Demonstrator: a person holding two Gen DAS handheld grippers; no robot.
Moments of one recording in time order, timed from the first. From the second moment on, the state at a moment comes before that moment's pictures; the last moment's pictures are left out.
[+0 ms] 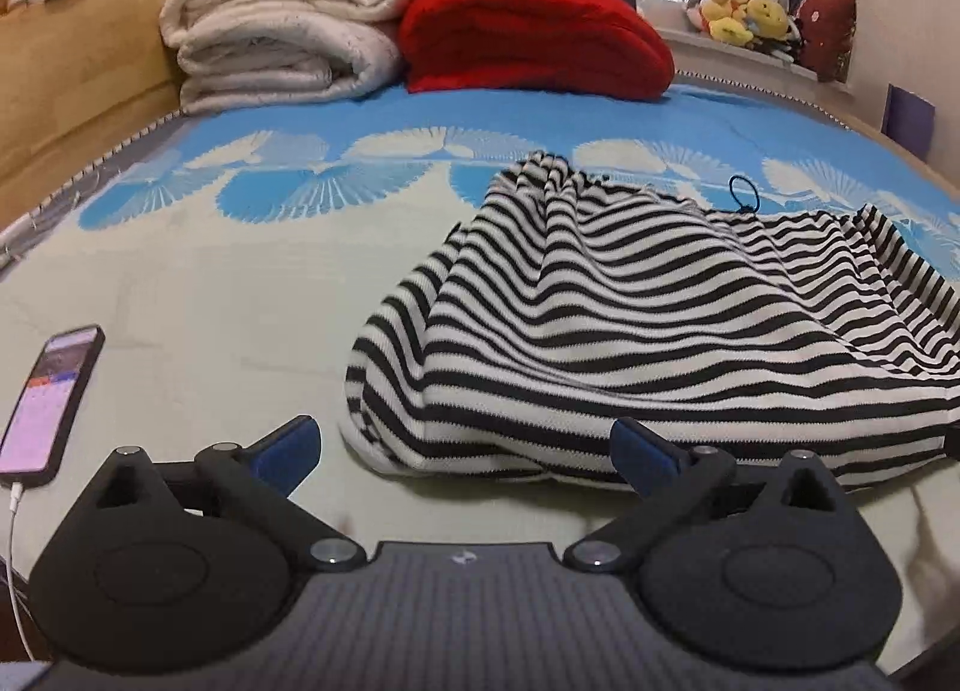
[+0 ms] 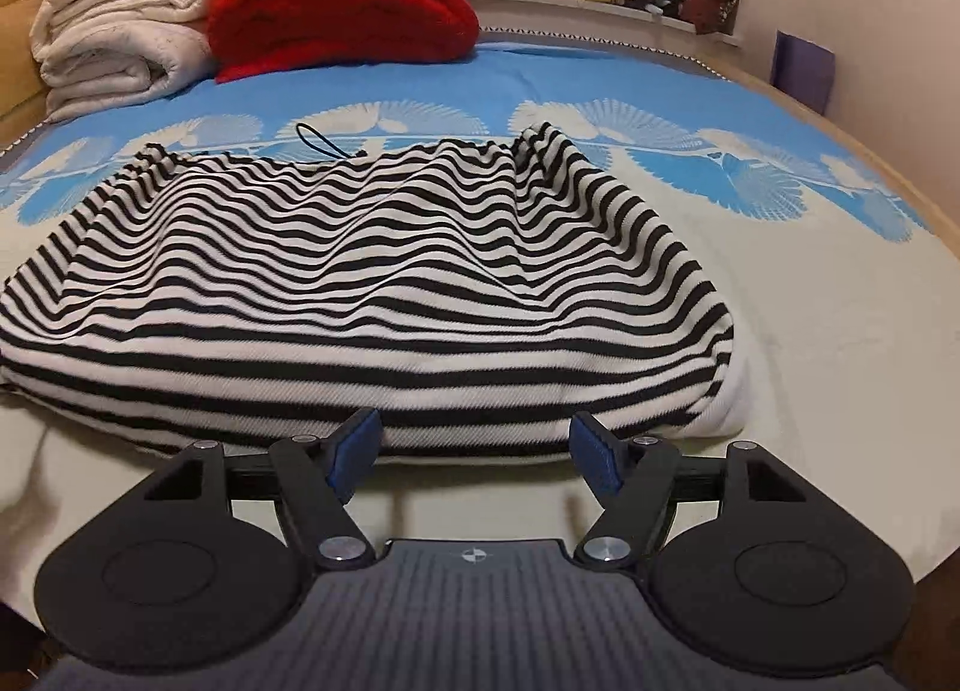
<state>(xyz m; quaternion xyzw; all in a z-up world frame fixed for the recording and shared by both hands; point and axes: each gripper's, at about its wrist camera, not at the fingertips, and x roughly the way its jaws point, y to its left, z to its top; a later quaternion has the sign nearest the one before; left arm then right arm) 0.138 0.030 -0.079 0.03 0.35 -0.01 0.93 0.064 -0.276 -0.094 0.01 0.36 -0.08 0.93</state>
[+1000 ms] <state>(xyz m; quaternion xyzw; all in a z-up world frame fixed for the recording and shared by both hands) 0.156 0.035 -0.083 0.01 0.36 0.00 0.93 0.073 -0.276 -0.101 -0.01 0.37 -0.09 0.92</state>
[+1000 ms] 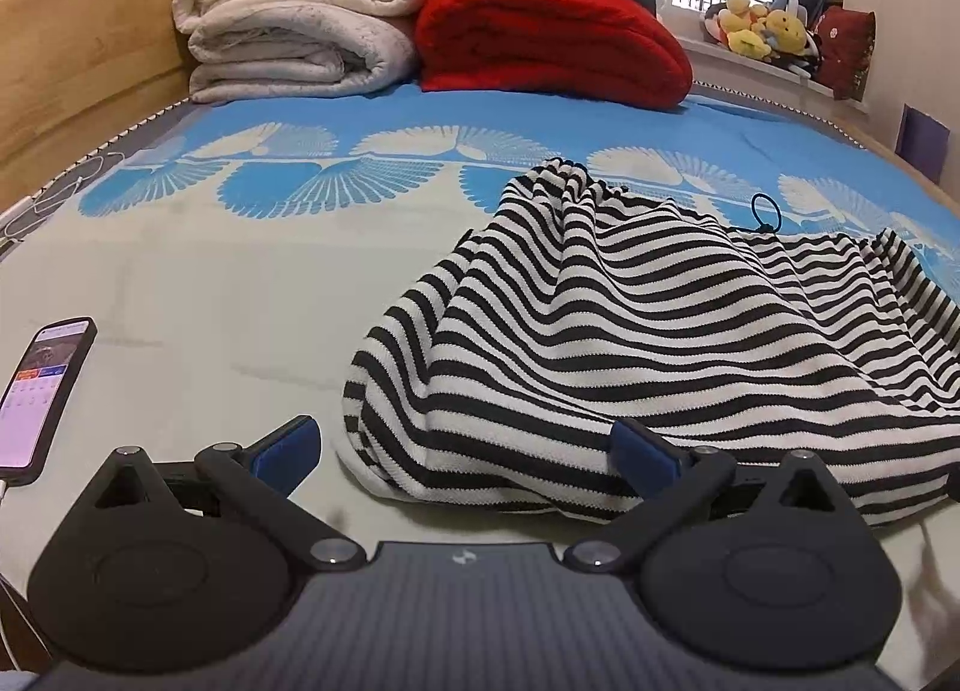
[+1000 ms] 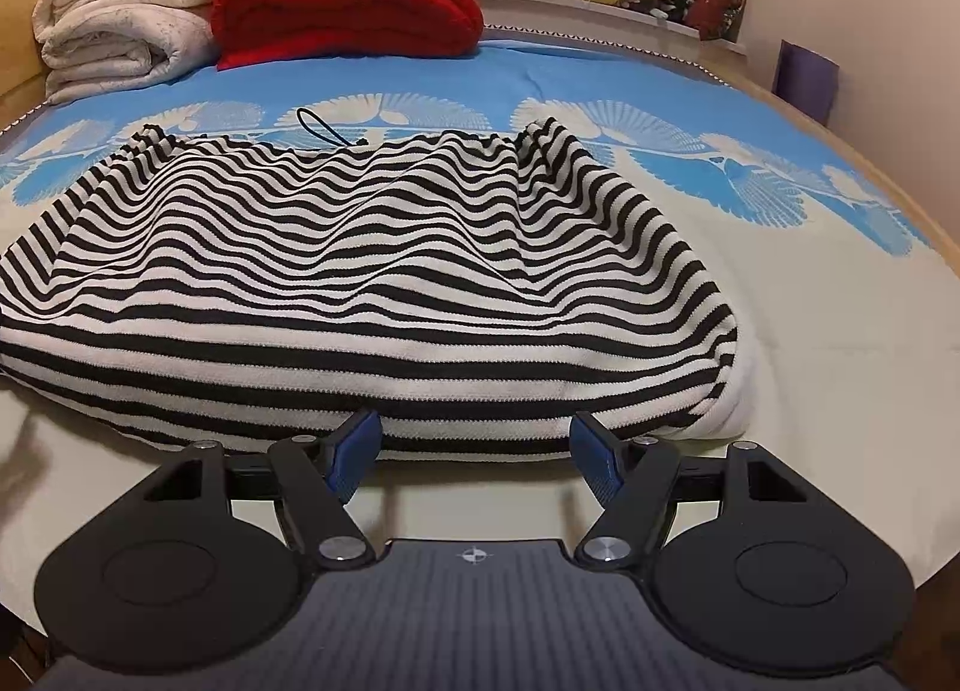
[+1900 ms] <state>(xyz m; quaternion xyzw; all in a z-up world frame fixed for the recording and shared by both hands) 0.187 0.097 -0.100 -0.03 0.43 0.13 0.89 0.108 -0.437 -0.147 0.53 0.29 -0.16 0.78</state>
